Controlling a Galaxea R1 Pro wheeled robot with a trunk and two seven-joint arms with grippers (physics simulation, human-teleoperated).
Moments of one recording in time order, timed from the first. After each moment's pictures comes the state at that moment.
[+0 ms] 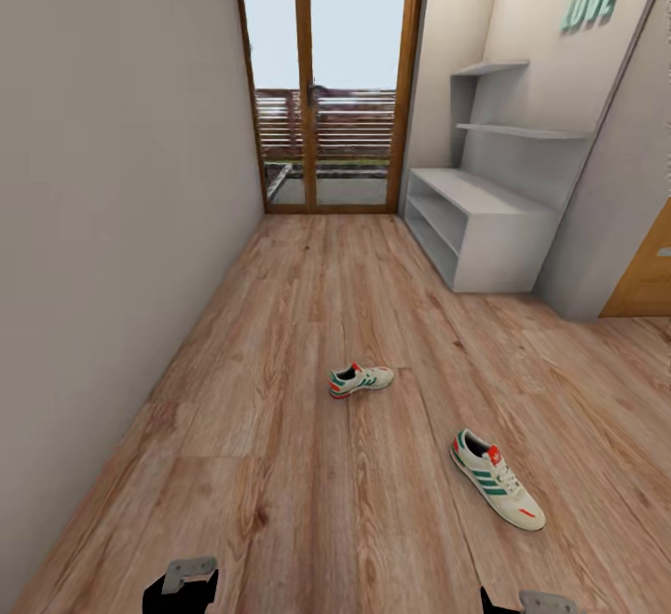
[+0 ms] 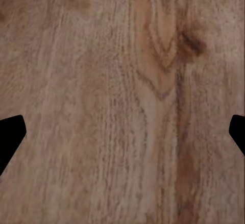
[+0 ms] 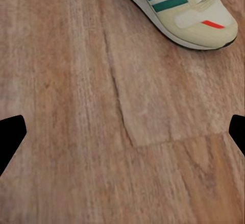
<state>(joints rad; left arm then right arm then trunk) -0.40 0.07 0.00 -0.15 0.06 -0.33 0.00 -0.13 -0.07 -0.18 -0.57 0.01 -0.28 0.00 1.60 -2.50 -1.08</state>
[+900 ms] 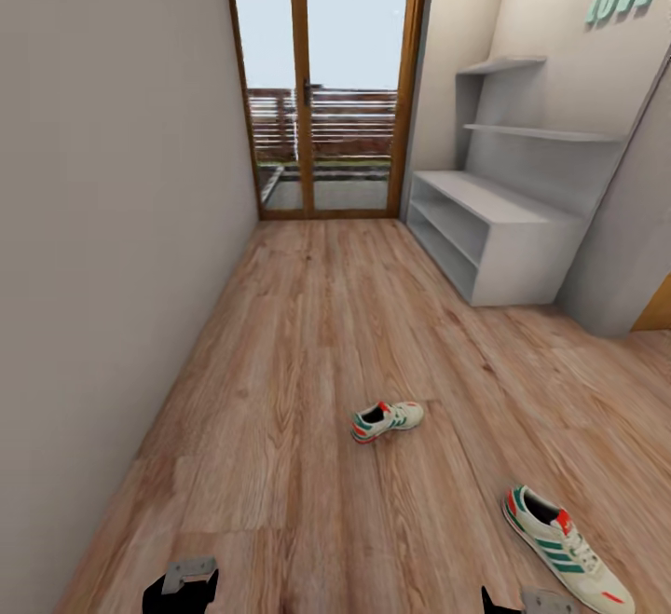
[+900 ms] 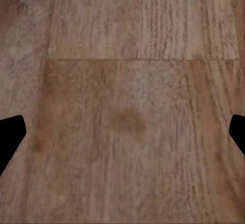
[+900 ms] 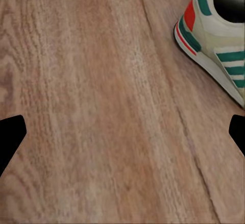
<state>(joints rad) -0.40 0.07 0.00 -0.15 0.06 -0.33 0.00 -0.13 -0.07 -0.18 -0.57 0.01 -0.28 0.00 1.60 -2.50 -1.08</state>
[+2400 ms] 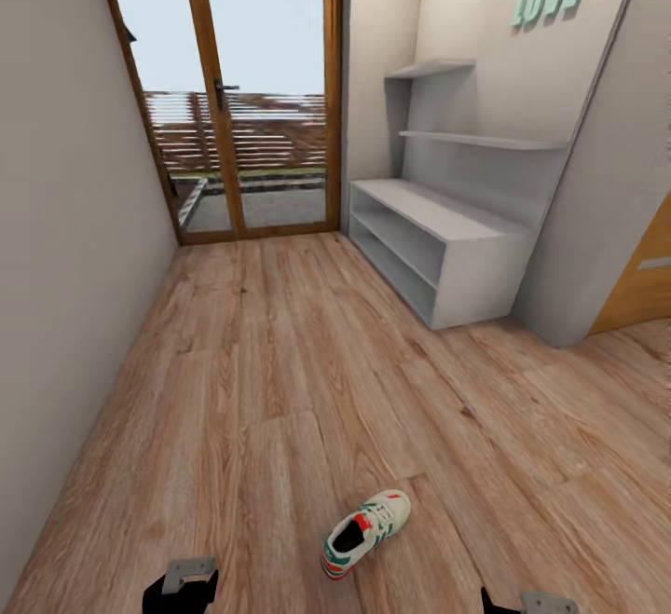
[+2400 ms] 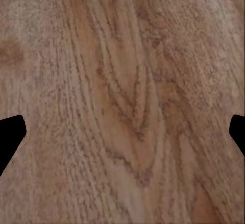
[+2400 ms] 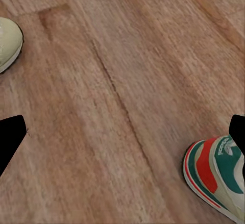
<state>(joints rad) -0.40 0.07 0.00 -0.15 0.06 -0.33 0.00 -0.13 -0.07 -0.18 -0.57 0.01 -0.28 0.00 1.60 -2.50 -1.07</state>
